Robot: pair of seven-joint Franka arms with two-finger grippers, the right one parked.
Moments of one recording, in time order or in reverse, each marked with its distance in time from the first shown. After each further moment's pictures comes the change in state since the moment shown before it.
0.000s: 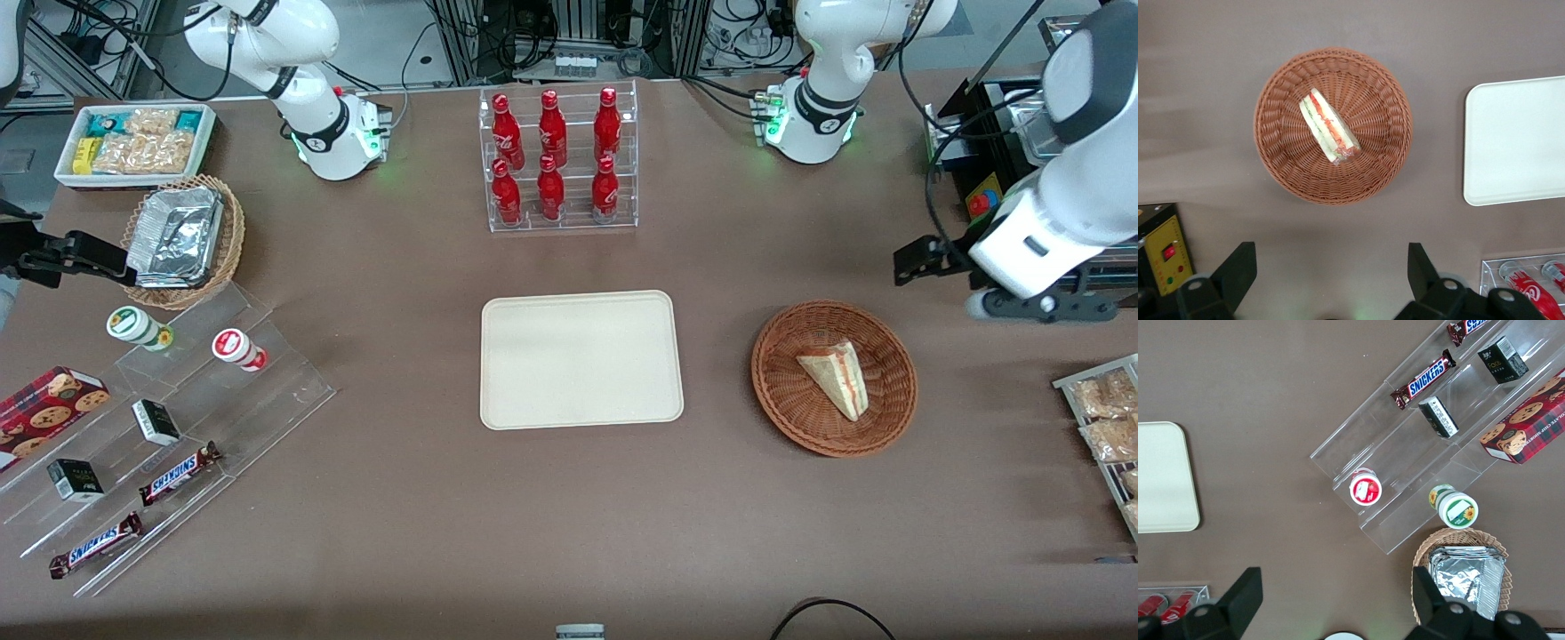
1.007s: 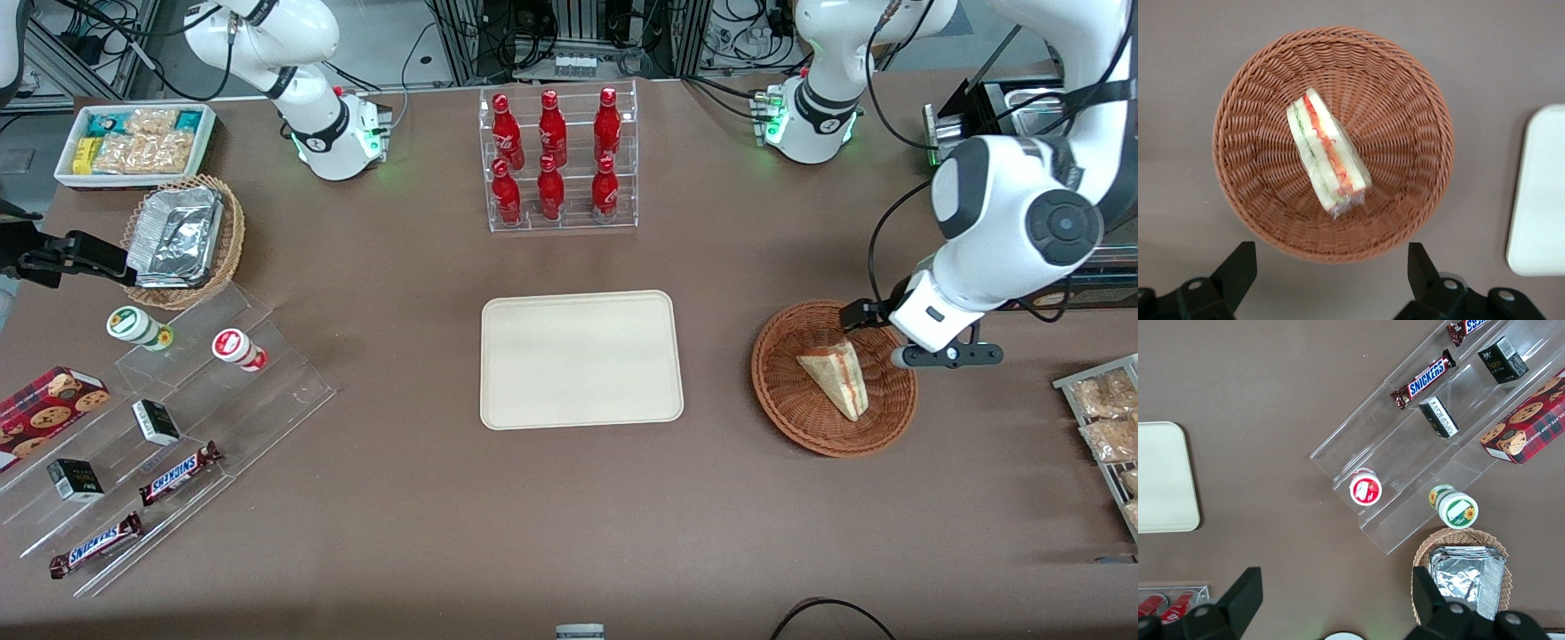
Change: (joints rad) arm 0.003 0.013 0.004 -0.429 0.000 0.513 -0.109
